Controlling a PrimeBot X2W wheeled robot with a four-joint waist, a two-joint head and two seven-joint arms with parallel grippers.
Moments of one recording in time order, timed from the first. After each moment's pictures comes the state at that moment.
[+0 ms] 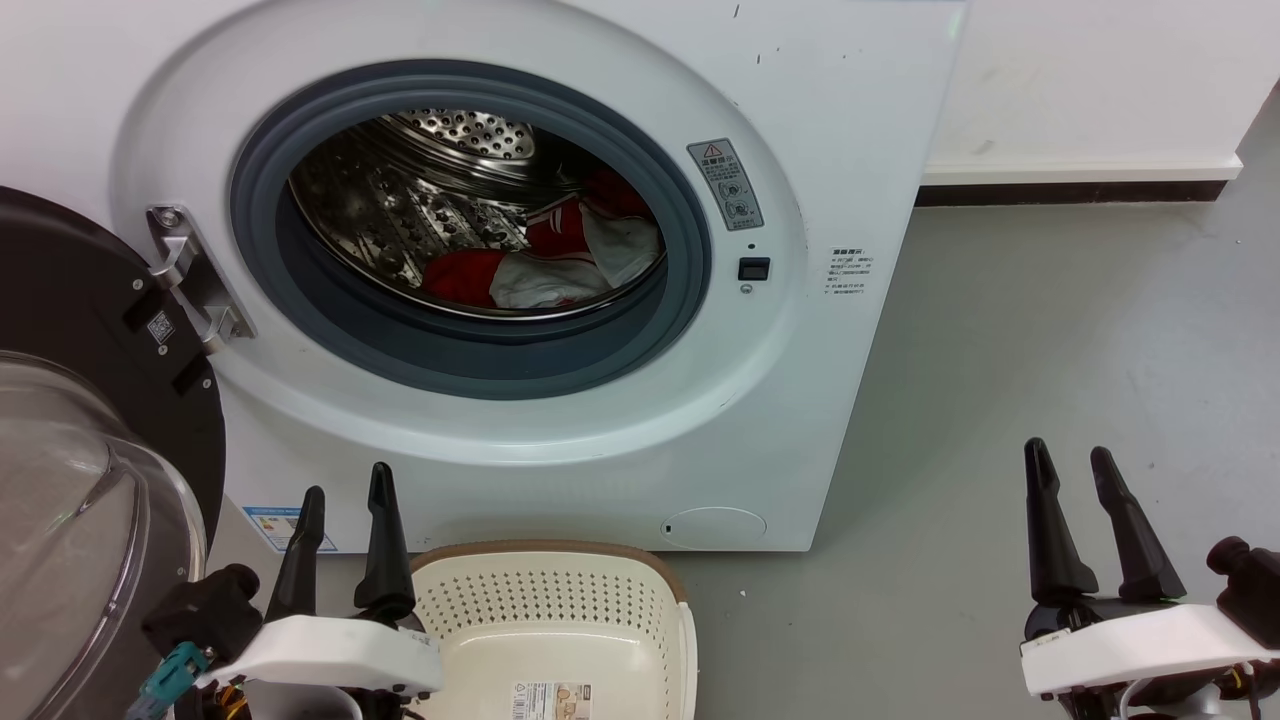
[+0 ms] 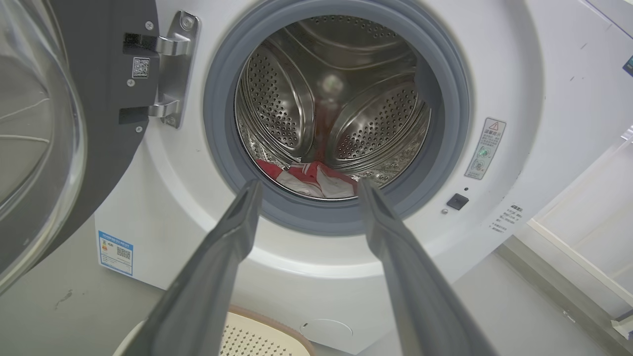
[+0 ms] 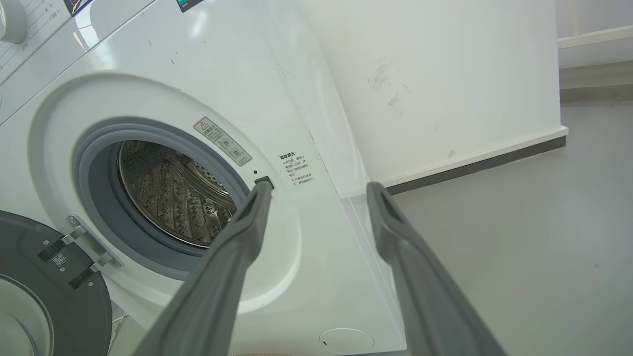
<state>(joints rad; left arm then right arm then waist) 0.01 0.05 -0.01 0.02 -0.51 0.03 -0.14 0.03 -0.05 -0.02 0.00 0.46 0.13 -0.14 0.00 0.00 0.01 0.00</state>
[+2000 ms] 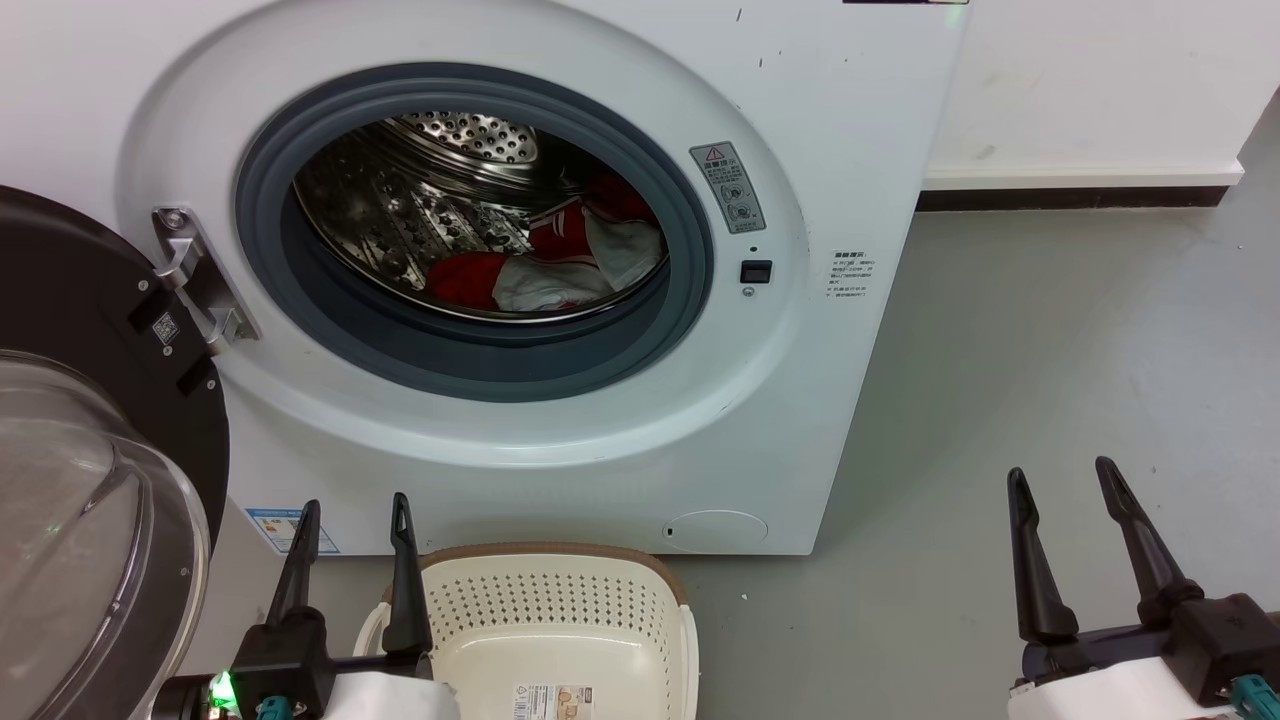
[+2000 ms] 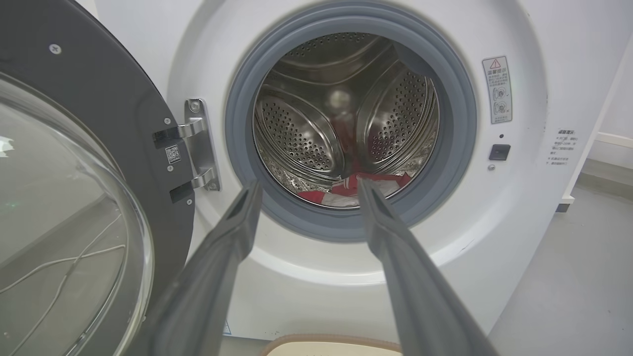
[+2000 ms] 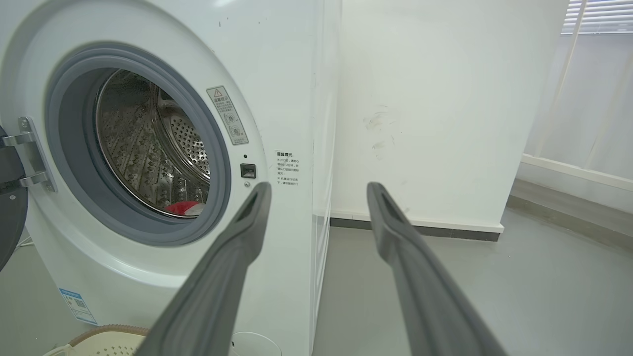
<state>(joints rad) 0.09 0.05 -0.04 -0.01 -0.07 0.09 -0.26 0.09 -0.05 -0.02 -0.07 0.02 0.13 -0.26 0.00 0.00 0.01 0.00</state>
